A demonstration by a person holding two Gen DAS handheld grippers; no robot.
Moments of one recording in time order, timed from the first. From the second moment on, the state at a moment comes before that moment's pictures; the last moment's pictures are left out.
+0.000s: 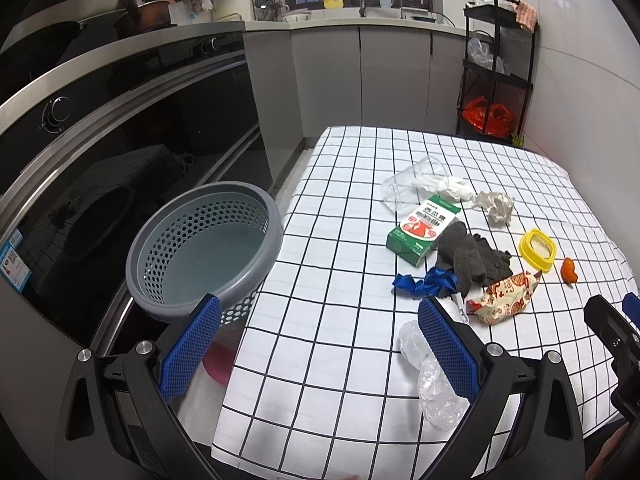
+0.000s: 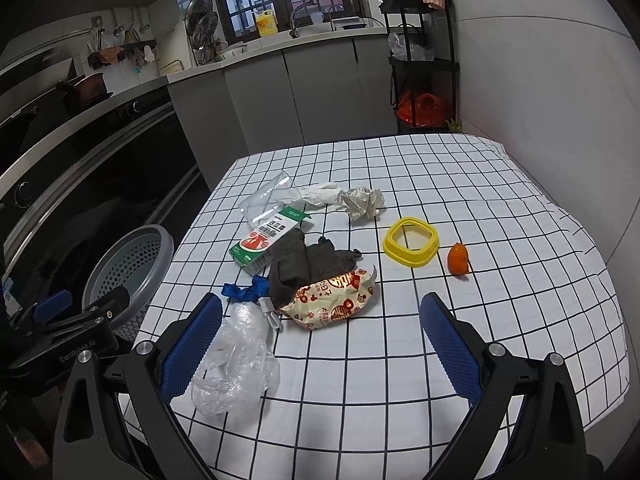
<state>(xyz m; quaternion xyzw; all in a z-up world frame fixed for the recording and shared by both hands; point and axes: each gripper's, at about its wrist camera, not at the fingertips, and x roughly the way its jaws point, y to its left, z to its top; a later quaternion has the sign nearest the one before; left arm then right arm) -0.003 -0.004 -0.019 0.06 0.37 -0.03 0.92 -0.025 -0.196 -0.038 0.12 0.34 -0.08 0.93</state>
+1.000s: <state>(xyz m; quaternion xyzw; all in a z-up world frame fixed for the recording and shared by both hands) 0.010 -0.026 -0.071 0.06 0.42 -0.07 0.90 0.037 -0.326 -0.108 0.09 0.43 -0.14 0.89</state>
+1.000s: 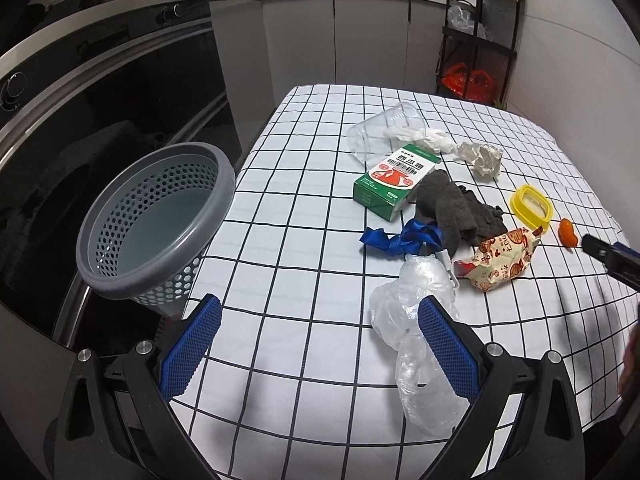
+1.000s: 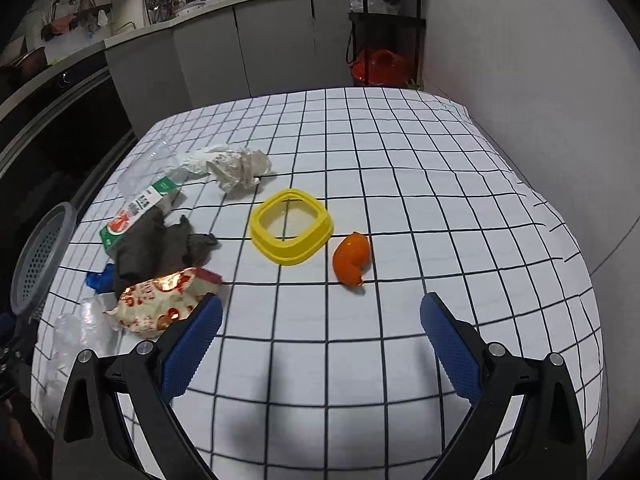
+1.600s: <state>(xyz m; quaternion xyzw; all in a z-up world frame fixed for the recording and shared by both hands) 0.012 -0.029 -0.074 0.05 0.42 -0.07 0.90 0.085 -0.355 -0.144 0.08 0.48 -0.15 0.86</state>
